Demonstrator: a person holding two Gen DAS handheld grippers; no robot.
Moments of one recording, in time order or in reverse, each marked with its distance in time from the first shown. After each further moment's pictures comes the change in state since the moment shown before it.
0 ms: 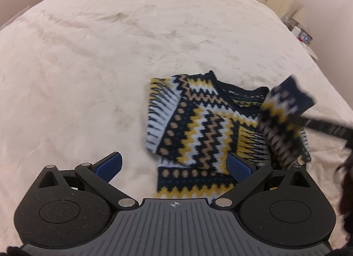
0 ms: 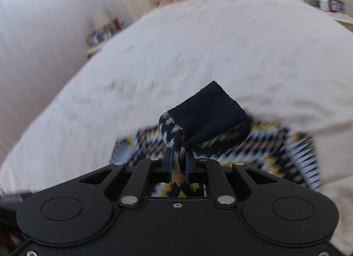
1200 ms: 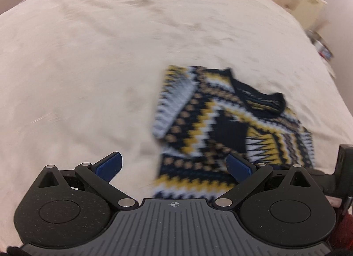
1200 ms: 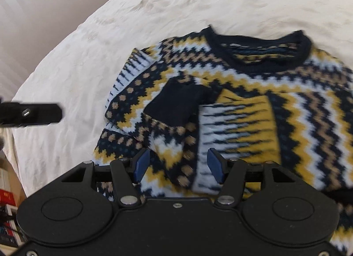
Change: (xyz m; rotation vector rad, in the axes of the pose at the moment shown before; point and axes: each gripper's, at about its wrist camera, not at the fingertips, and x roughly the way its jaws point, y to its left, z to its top) left arm 0.003 0.002 -0.015 -0.162 0.030 0.083; right arm 0.087 0.025 -0.060 -0.135 0.280 0.185
